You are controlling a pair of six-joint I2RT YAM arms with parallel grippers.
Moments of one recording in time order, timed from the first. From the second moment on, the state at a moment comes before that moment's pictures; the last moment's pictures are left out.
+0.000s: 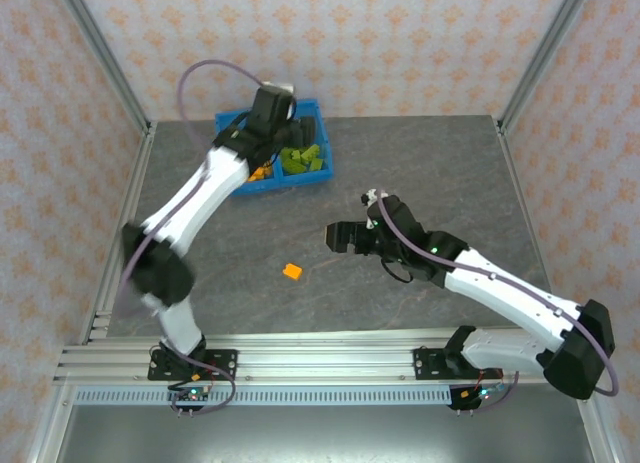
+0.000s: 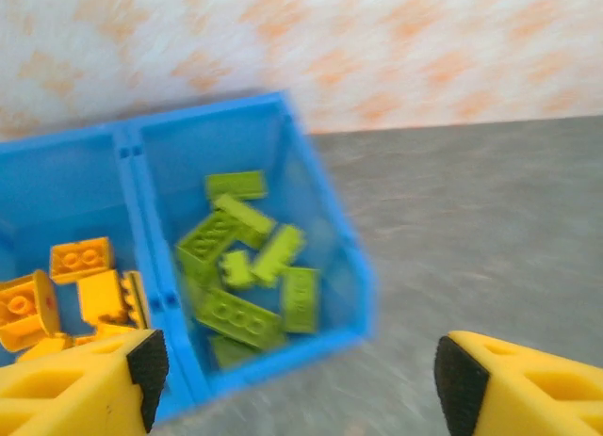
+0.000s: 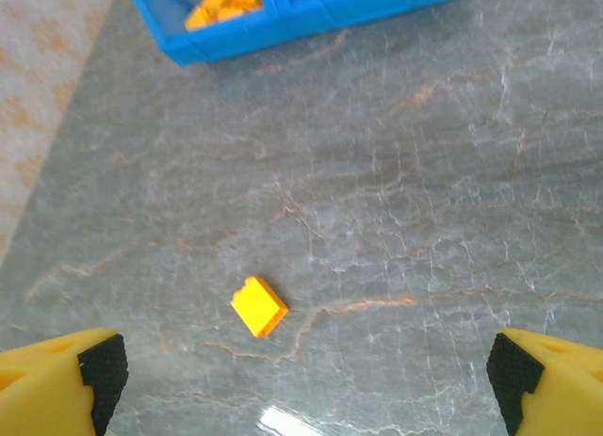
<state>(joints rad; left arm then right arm) -0.46 1.64 1.68 -0.58 -0.18 -0.29 0.82 1.15 0.92 -0.47 0.04 0.64</state>
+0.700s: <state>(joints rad) -0.57 0.36 0.75 -1.06 0.39 0.59 1.03 1.83 1.29 -0.53 0.02 0.40</state>
